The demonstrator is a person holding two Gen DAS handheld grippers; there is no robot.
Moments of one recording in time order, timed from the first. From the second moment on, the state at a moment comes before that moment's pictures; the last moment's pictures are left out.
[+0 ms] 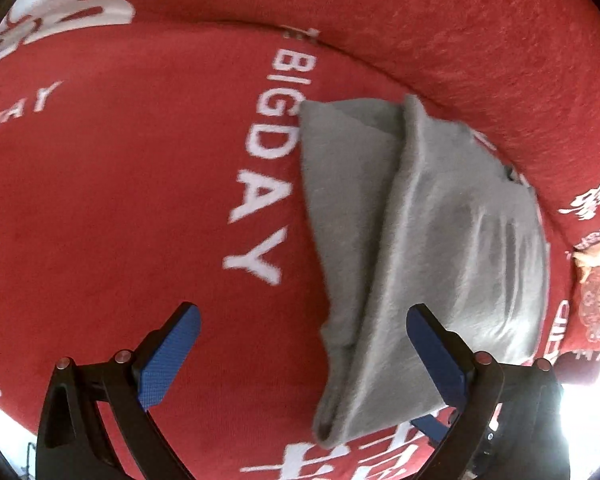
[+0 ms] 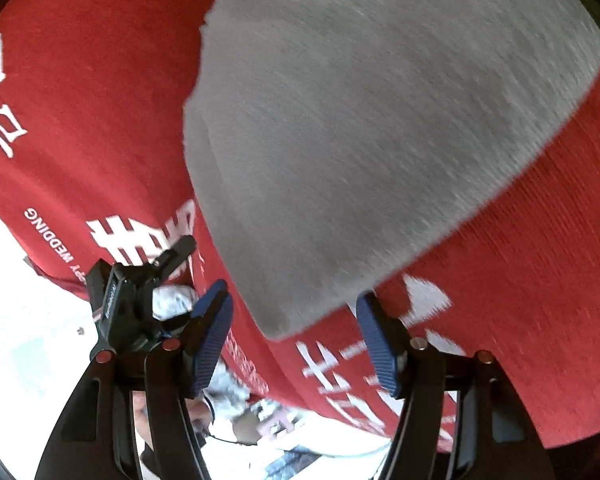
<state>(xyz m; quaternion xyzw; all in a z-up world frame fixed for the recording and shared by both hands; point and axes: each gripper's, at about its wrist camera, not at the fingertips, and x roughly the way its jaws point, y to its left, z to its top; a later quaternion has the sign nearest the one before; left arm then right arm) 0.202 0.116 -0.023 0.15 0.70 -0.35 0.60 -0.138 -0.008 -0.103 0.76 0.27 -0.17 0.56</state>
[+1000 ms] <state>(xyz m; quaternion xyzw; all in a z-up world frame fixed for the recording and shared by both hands) 0.149 0.017 -0.050 0.12 0.74 -0.42 0.51 -0.111 -0.041 -0.068 0.71 0.38 -0.08 0.59</state>
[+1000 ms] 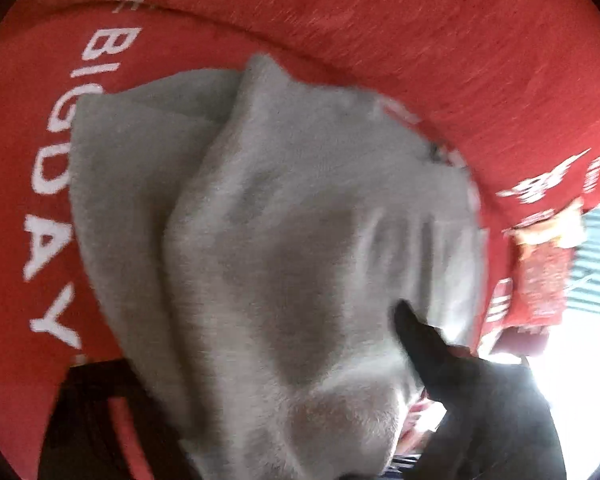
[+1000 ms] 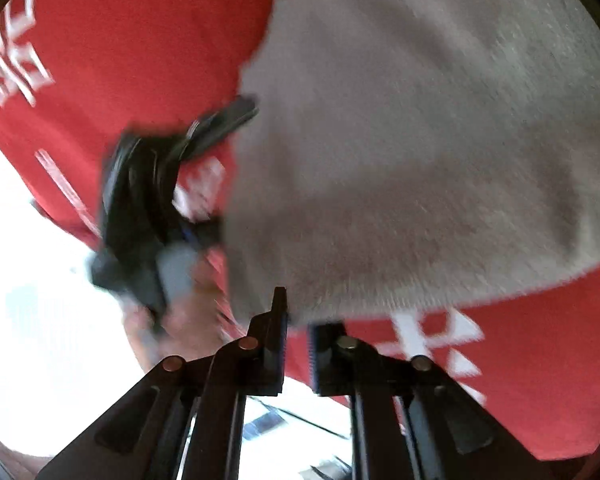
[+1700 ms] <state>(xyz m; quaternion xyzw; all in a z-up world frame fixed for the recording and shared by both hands) 0.127 0.010 -0.011 0.20 0.68 -0.41 0.57 -0.119 -0.133 -0.064 0.52 0.47 -0.23 0.68</state>
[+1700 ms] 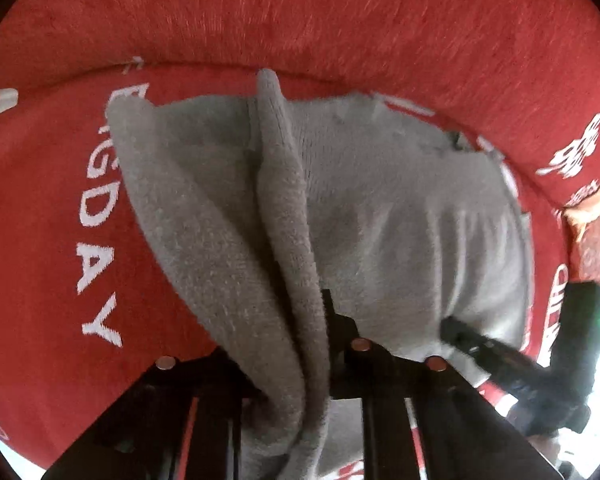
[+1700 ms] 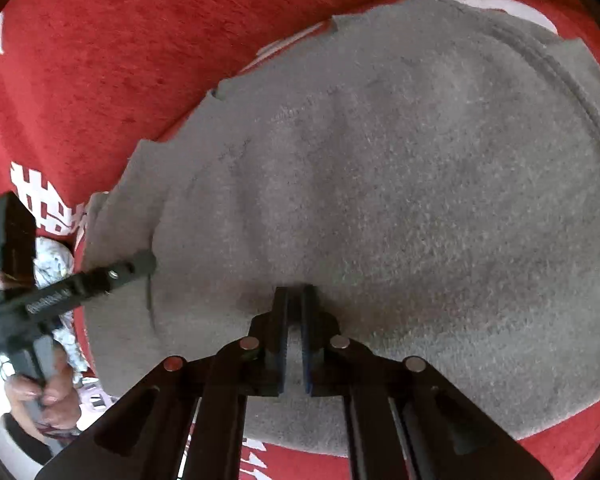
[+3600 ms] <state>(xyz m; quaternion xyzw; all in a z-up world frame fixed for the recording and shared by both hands) -0.018 -0.094 0.012 0.32 0.59 -0.41 0.61 -0.375 -0.225 -0.093 0.82 0.12 -0.17 0.53</state>
